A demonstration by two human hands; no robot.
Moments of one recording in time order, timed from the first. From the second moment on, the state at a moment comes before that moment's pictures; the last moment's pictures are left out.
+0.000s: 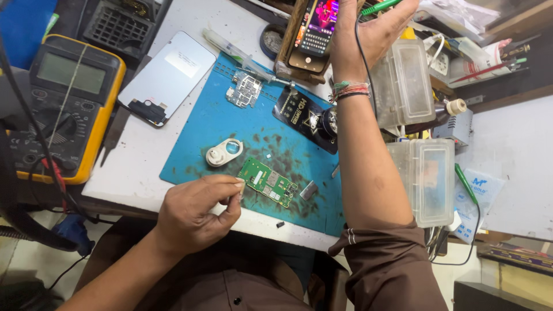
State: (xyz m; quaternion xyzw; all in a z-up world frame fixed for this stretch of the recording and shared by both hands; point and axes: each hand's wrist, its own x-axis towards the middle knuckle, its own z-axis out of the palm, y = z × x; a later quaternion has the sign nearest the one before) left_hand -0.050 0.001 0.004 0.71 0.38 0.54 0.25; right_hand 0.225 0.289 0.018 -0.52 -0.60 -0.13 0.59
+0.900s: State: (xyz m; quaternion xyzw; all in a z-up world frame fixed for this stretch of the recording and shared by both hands) left_hand -0.006 -0.013 0.009 0.32 0.28 0.65 0.63; right_hand 0.169 -0.005 0.042 -0.37 -0.71 0.32 0.50
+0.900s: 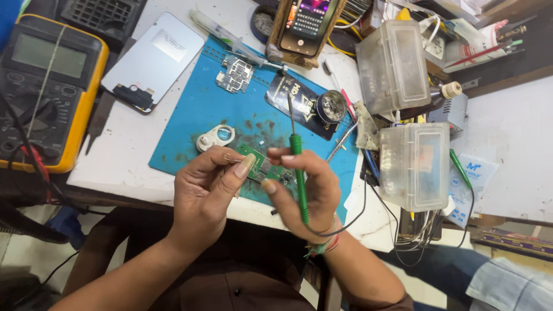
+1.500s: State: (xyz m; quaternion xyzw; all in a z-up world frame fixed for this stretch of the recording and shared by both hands) left_hand -0.016 -0.008 0.032 0.56 0.39 0.51 0.52; right_hand 0.181 -0.012 0.049 -0.39 -0.79 0.13 0.45
